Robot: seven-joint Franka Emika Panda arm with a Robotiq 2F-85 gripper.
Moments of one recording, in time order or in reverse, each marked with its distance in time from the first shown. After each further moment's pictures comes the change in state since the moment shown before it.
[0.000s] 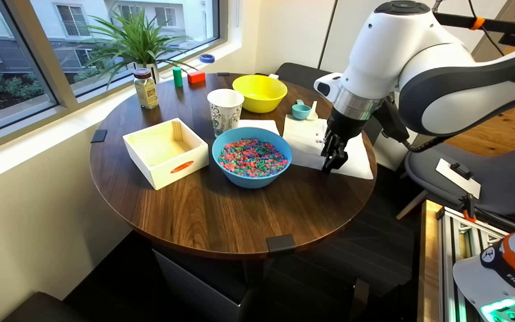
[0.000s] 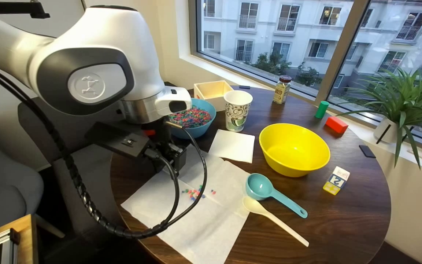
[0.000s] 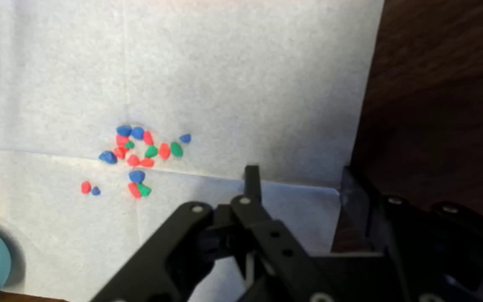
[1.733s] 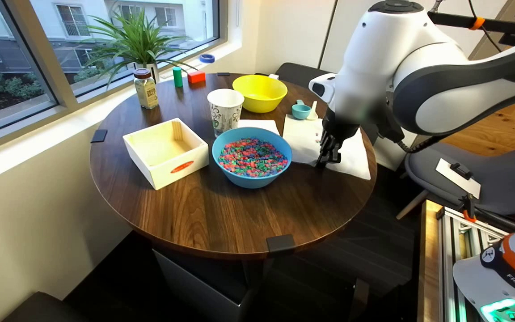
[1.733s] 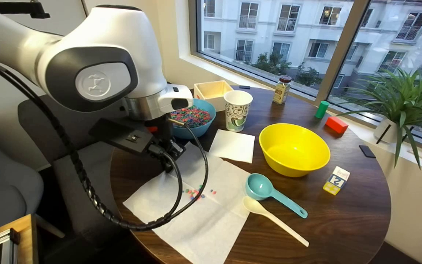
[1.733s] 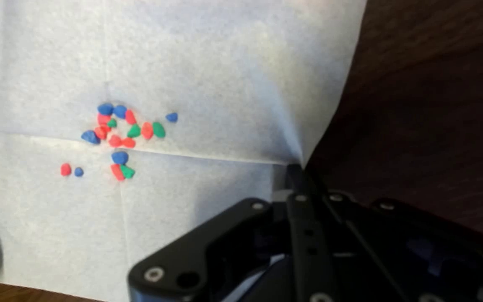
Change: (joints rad) arm 0.012 0.026 0.003 0.027 0.027 0.000 -0.013
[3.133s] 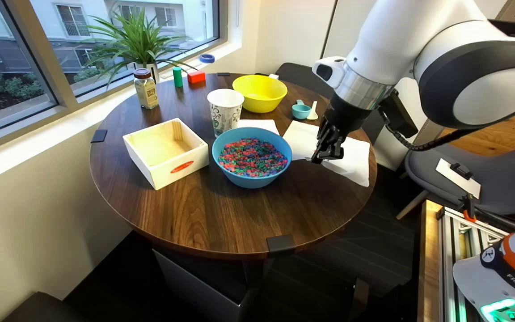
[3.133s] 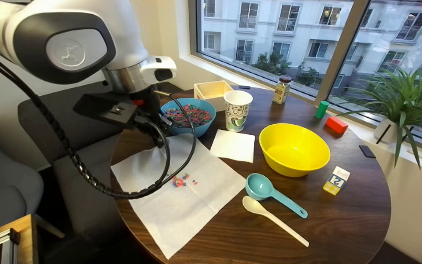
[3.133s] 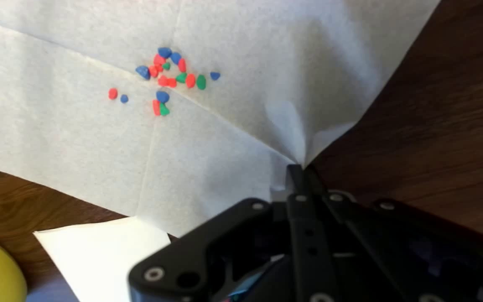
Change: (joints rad) arm 0.054 -0.090 0.029 0.007 0.054 -0.001 -0.003
